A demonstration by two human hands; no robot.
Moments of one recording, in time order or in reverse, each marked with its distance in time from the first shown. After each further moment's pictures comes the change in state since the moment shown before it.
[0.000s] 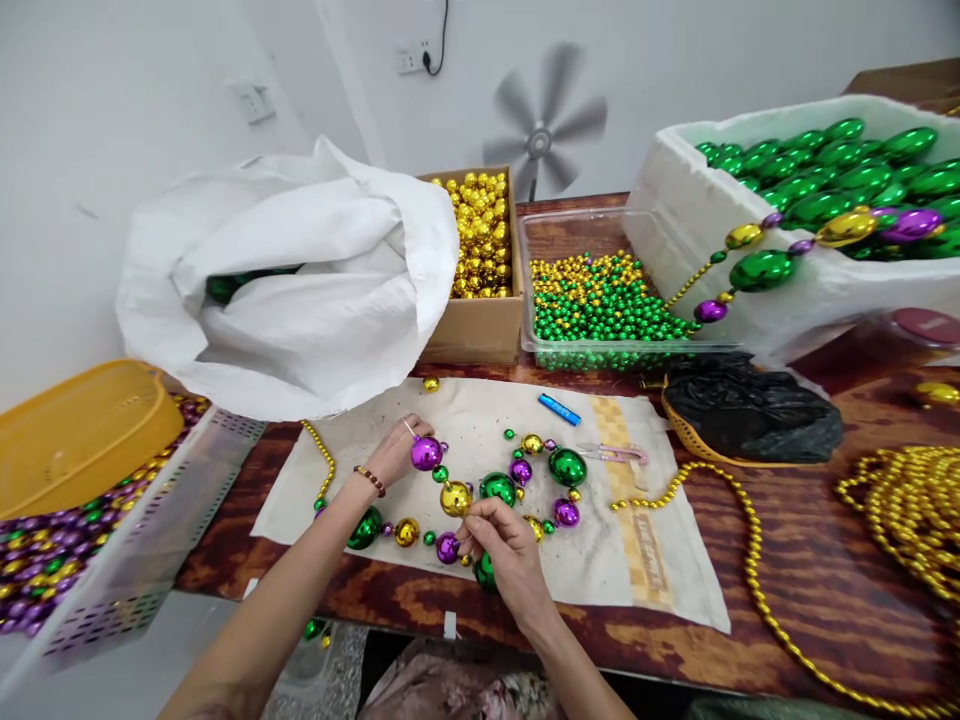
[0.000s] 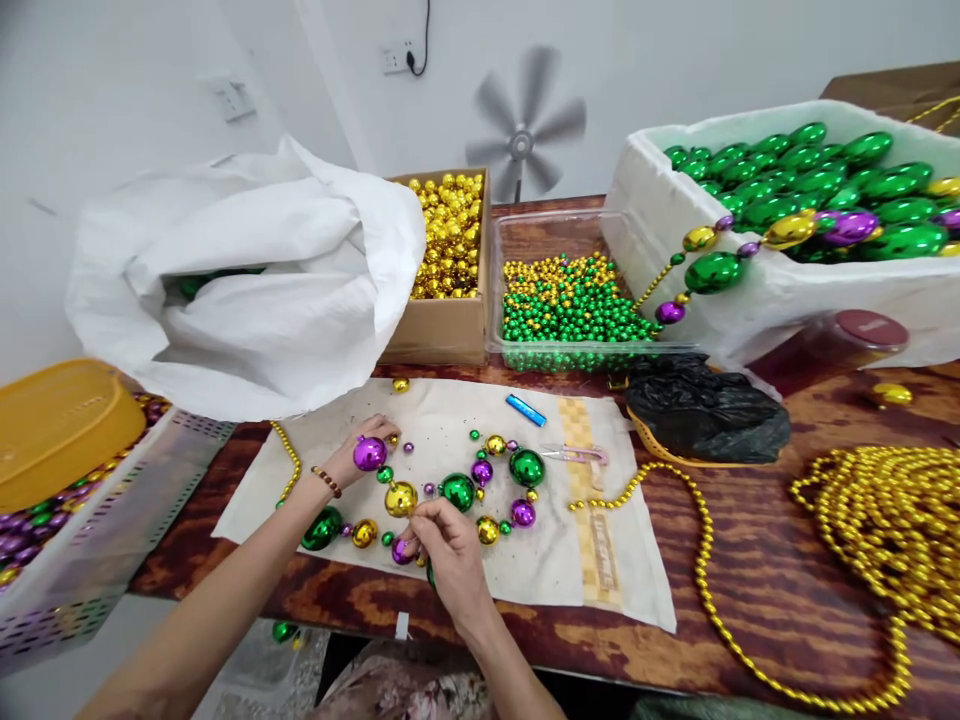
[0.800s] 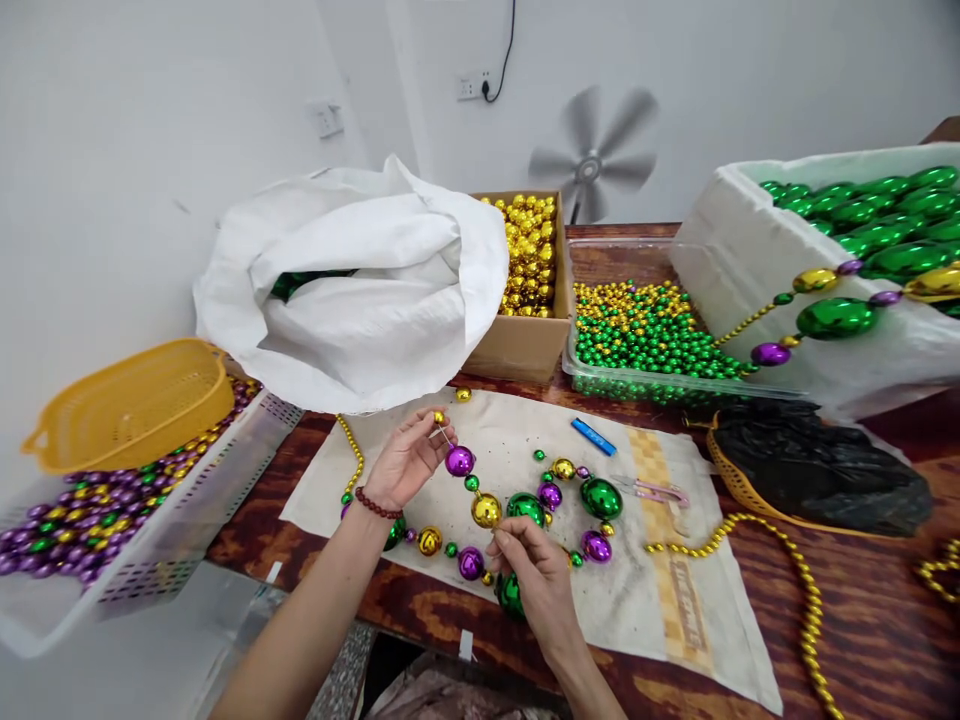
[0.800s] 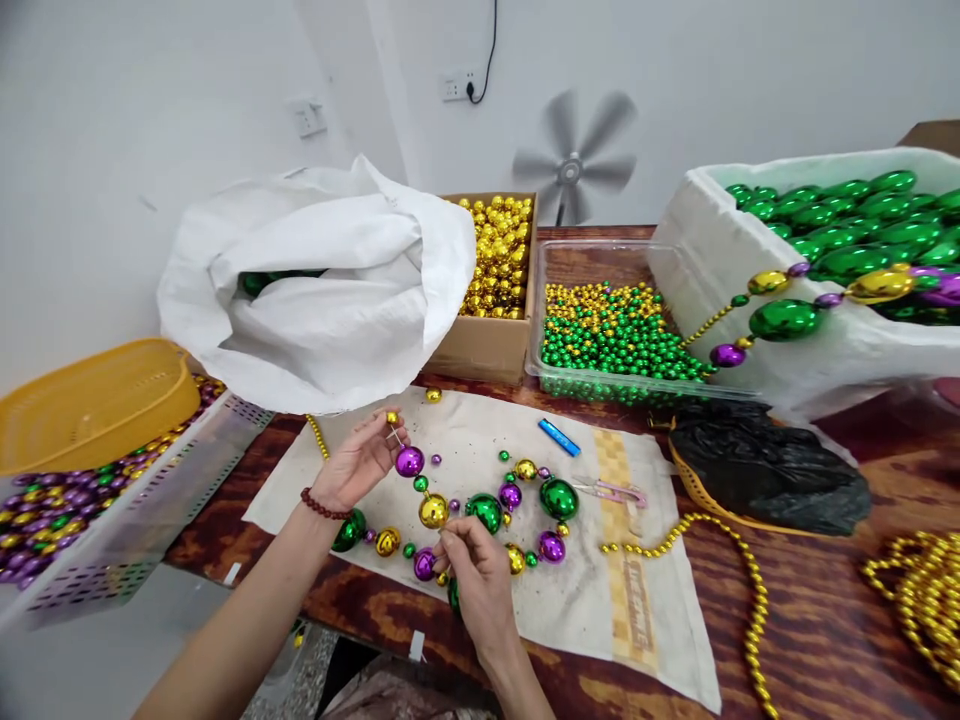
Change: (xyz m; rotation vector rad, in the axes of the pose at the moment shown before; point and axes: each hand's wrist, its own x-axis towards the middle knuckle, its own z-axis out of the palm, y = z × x) left_hand -0.022 0.086 -0.036 -1.610 0.349 -0.374; right_hand 0.000 -0.001 0.001 -0.138 0.052 0.016
